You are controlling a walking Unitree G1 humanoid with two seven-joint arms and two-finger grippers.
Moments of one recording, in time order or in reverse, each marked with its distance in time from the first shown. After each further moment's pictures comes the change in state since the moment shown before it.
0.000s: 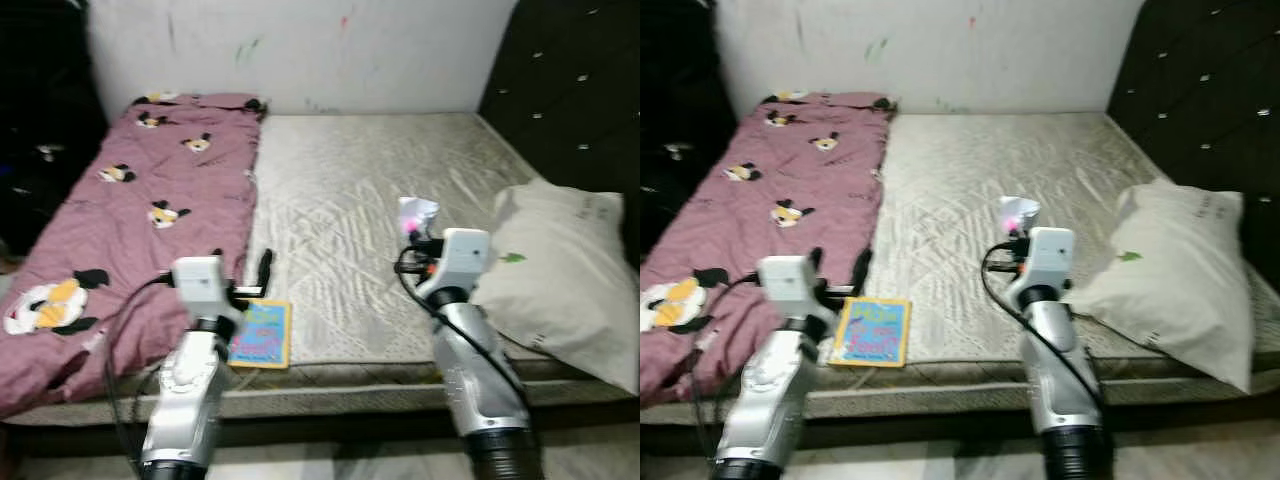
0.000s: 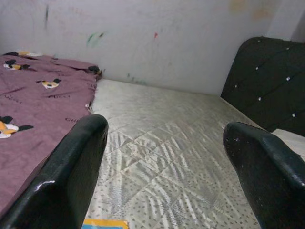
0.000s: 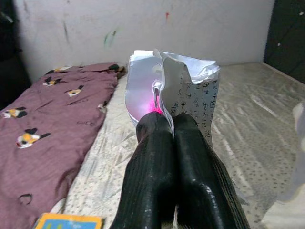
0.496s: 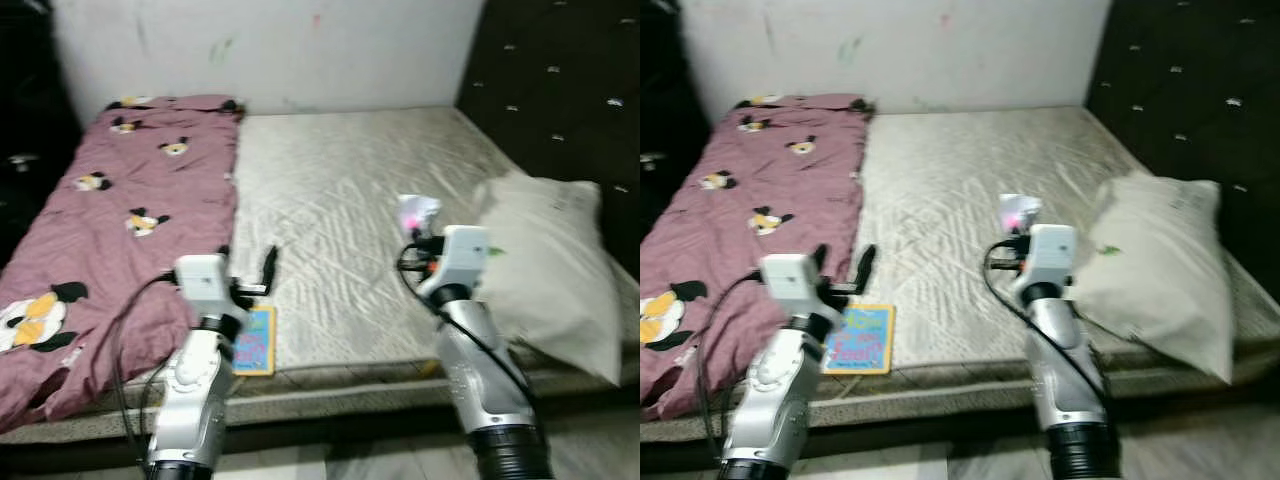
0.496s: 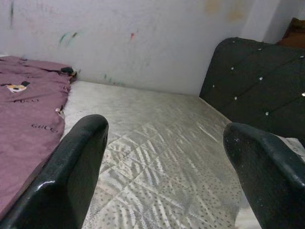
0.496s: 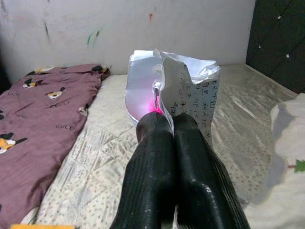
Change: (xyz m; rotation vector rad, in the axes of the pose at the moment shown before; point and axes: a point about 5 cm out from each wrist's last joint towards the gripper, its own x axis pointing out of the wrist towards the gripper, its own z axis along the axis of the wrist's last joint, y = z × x) left arm 0.001 -0.009 0.002 -0.023 -0.014 -0.038; right arm 0.001 -0.005 0.002 -0.019 -0.003 -0.010
